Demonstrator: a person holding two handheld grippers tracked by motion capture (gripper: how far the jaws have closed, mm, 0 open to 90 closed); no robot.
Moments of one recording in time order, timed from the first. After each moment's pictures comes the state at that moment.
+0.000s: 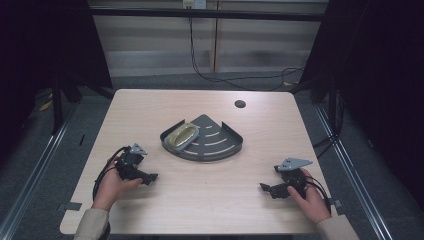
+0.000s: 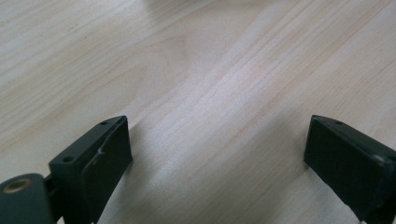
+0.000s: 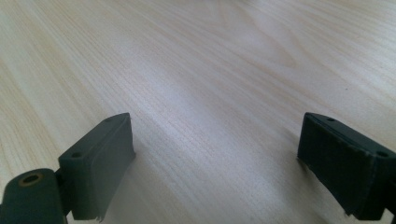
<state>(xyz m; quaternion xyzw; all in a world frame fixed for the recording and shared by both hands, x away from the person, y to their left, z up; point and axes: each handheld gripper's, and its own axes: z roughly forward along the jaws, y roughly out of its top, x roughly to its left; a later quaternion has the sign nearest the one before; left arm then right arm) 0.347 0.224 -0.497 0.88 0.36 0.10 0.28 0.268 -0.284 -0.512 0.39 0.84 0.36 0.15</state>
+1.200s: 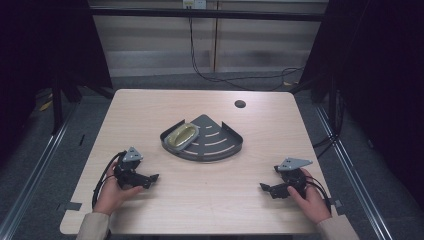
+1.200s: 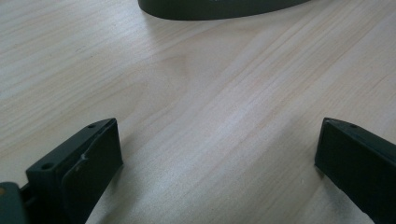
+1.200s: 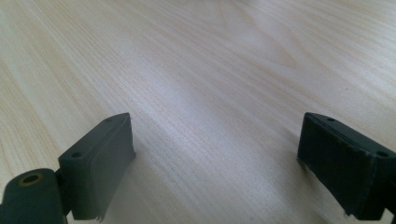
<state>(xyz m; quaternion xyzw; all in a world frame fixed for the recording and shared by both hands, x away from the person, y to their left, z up) 0.338 0.234 -0.511 0.86 0.35 0.13 0.35 0.268 -0.284 -0.512 0.39 0.84 0.36 0.15</state>
